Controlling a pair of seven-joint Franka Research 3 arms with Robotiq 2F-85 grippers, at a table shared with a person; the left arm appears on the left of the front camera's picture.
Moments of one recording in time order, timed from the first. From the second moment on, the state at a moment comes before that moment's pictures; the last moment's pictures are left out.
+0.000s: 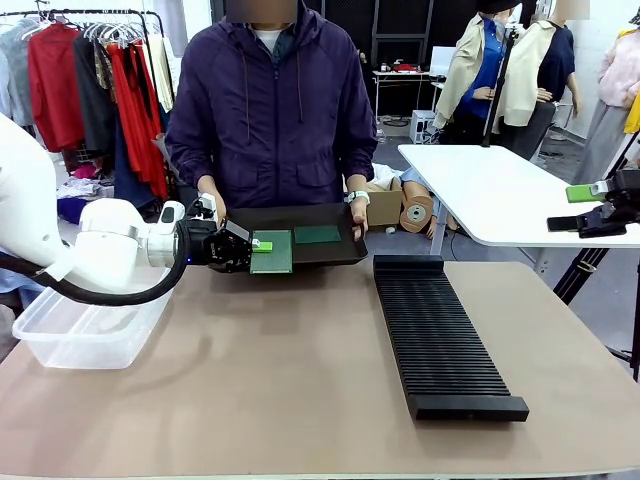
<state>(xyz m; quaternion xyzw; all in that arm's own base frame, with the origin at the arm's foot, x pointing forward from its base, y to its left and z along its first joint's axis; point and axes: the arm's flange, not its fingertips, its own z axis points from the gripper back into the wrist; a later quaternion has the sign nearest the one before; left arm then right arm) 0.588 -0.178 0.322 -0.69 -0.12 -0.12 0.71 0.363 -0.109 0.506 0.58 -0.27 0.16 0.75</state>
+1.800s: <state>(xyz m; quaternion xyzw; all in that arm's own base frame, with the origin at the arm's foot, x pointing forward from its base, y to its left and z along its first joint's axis) 0.569 -0.068 0.468 -0.48 -0.02 -0.13 0.87 0.363 -0.109 0.506 0.58 -0.27 0.16 0.75</state>
